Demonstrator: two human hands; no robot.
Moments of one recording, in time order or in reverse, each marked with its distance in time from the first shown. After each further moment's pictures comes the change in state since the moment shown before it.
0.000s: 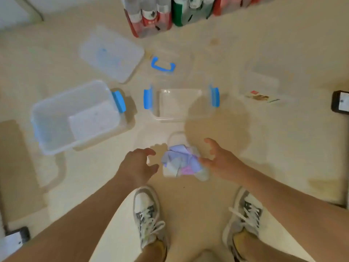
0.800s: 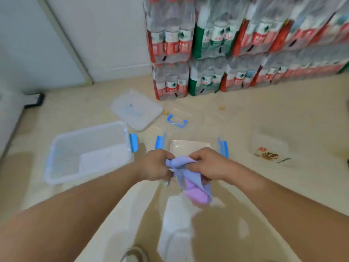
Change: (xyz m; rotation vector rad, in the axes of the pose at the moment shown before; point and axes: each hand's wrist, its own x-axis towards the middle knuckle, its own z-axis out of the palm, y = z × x) left_hand 0.045 0.036 -0.042 -0.117 0.119 0.380; right_hand 0.021 -0.087 -0.039 -0.034 0.039 -0.468
